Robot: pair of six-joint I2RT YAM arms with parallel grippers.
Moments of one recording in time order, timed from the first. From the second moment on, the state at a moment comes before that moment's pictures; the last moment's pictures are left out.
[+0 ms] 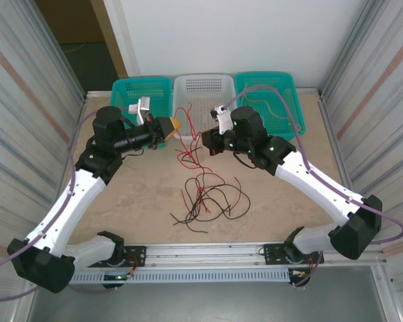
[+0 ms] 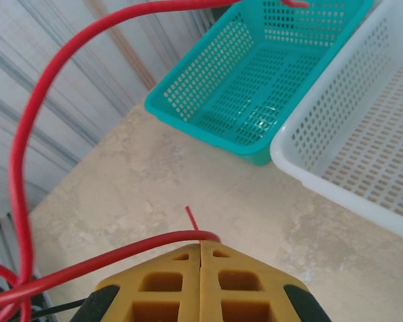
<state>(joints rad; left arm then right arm) -0.39 1.10 1.11 -0.18 0.69 -1.08 0.73 1.34 1.28 -0.38 -0.18 0.32</state>
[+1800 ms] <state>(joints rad) -0.35 1.13 1.19 -0.14 0.79 -1.12 0.64 1.38 1.20 -0.06 -0.45 0.62</state>
